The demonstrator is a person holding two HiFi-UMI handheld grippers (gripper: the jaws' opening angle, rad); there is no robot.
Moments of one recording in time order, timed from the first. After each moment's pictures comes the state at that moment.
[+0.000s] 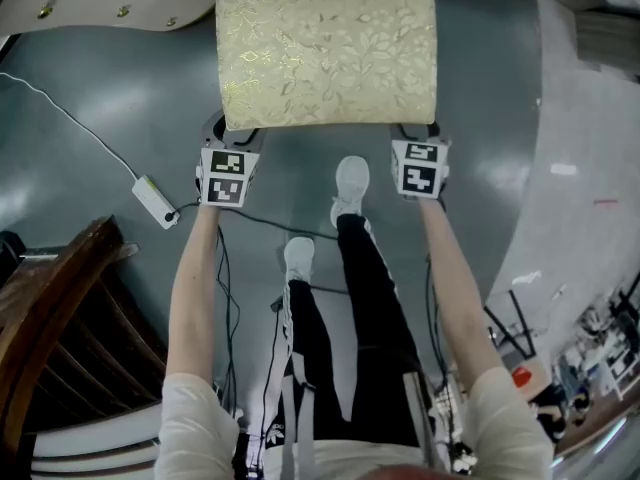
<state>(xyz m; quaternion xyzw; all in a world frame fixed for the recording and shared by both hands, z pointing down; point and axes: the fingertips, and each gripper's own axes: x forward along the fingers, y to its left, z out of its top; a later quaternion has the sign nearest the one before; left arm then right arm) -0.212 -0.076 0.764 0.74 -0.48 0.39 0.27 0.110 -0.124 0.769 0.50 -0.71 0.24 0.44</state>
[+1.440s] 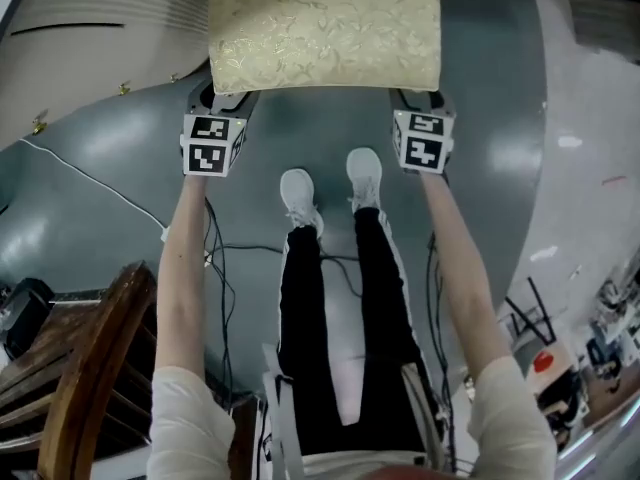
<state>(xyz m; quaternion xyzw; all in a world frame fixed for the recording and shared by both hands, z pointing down) -0.218 -0.096 0.767 0.79 -0.45 0.35 0.23 0.104 -0.109 0.764 0.56 -0.70 0.22 0.39</state>
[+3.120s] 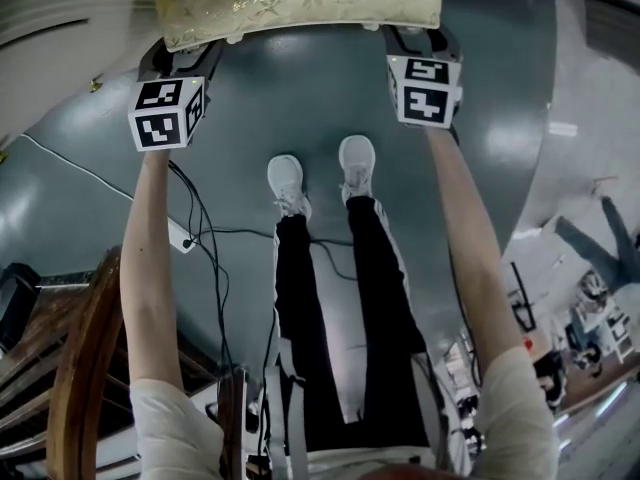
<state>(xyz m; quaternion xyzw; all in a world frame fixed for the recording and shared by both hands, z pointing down) -0.229 -0.129 0.771 0.76 -0.51 0.33 0.23 0.092 -0.179 0.763 0.52 -0.74 0.14 0.40</state>
